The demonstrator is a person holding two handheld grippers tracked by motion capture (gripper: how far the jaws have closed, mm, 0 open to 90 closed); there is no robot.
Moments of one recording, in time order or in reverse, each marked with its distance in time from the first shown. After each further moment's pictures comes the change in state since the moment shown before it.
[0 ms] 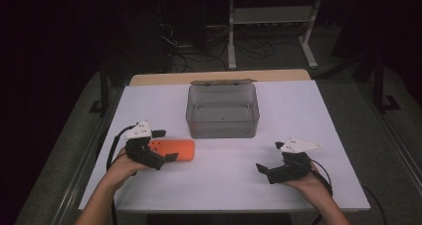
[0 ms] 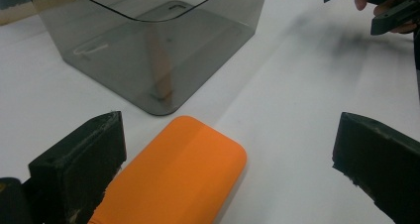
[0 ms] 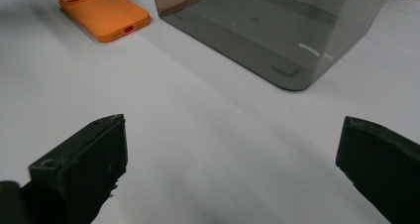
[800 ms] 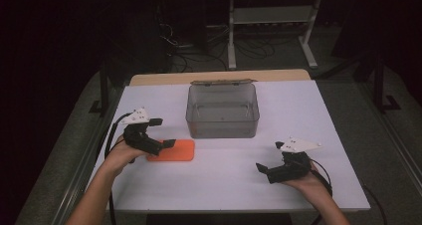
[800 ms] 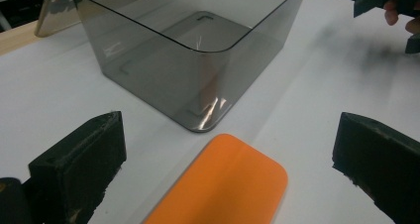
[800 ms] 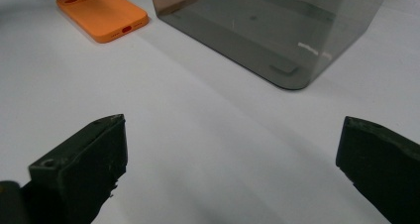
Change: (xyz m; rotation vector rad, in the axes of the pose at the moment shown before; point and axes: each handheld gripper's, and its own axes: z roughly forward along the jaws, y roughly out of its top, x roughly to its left) left arm 0.030 0.018 0.000 0.003 0.040 -0.015; right arm -0.001 0.000 0.001 0.002 -0.001 0.004
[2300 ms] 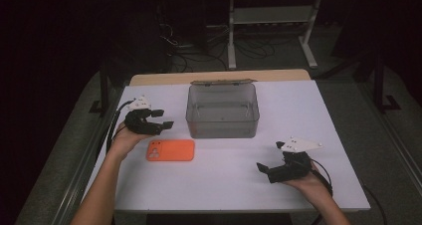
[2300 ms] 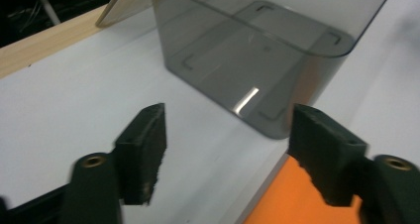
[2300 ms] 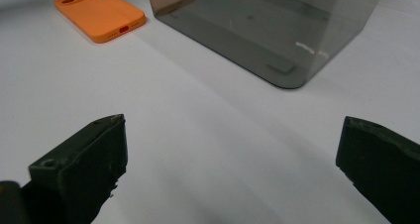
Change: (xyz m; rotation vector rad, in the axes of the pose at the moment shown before) left arm 0.045 0.006 0.018 0.071 0.121 -0.012; right arm -0.001 -0.001 -0.001 0.000 -0.005 0.006
